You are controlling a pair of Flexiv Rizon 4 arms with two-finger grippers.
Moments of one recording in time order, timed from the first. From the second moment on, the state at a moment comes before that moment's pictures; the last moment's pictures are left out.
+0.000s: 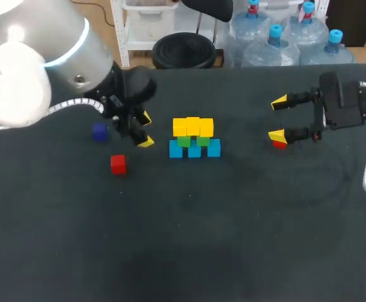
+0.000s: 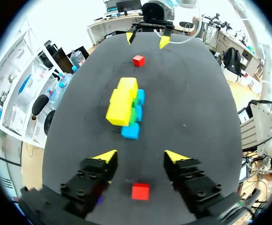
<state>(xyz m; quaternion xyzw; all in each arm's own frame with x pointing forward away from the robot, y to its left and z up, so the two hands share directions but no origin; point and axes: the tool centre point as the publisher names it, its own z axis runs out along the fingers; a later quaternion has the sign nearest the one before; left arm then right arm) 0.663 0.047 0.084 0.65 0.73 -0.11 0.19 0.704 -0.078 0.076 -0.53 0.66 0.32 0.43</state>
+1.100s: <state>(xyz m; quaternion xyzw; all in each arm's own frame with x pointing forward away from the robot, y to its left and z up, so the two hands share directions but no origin) 0.605 0.129 0.058 0.63 0.74 -0.08 0.22 0.704 -0.078 0.076 -0.53 0.66 0.32 0.43</state>
